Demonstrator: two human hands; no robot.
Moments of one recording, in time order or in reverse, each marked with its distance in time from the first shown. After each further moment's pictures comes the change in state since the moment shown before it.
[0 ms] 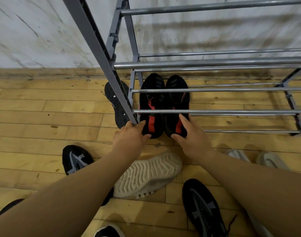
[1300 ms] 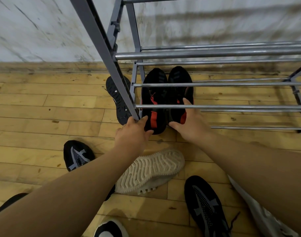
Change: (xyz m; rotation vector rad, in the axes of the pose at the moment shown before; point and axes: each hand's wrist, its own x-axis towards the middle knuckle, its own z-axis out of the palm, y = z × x) left_hand -0.002 0.004 0.002 -0.028 -0.004 -0.025; right_hand 0.029 -0.027 -0.010 0.030 -0.018 0.169
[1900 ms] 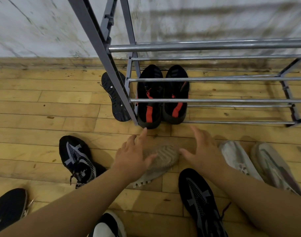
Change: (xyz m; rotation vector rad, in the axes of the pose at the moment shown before) left_hand -0.067 -0.003 0.040 -0.196 -0.189 0.051; right_hand -0.097 0.055 -0.004 -0.098 -0.051 -0.042
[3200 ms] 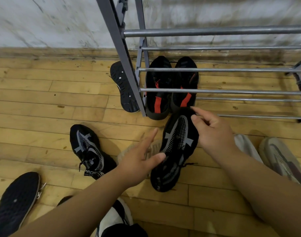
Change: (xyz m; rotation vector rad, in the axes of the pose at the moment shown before) left_hand -0.056 0.004 -0.017 -0.660 -0.144 0.053; right_hand -0.004 -0.060 -0.026 0.606 0.209 0.092
